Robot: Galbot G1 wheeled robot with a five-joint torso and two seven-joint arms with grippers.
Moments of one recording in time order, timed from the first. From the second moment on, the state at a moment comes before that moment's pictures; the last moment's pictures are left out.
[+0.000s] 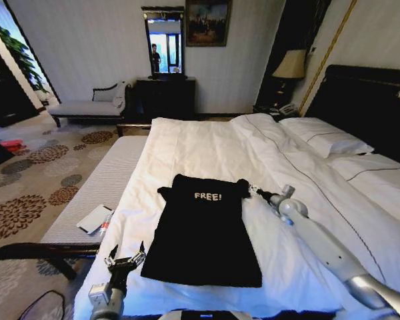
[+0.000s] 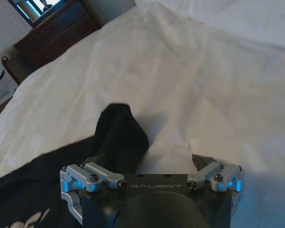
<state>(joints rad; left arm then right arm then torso) 1.97 -1.09 -0.40 -2.31 -0.39 0.03 -0.51 -0.83 0.84 0.21 1.35 1.39 -0.35 0.16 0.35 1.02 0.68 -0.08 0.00</state>
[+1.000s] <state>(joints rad) 1.97 -1.10 -0.41 -2.31 -0.39 0.03 -0.51 -0.79 0.88 0.20 1.32 1.43 -0.36 0.17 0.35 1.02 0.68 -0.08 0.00</state>
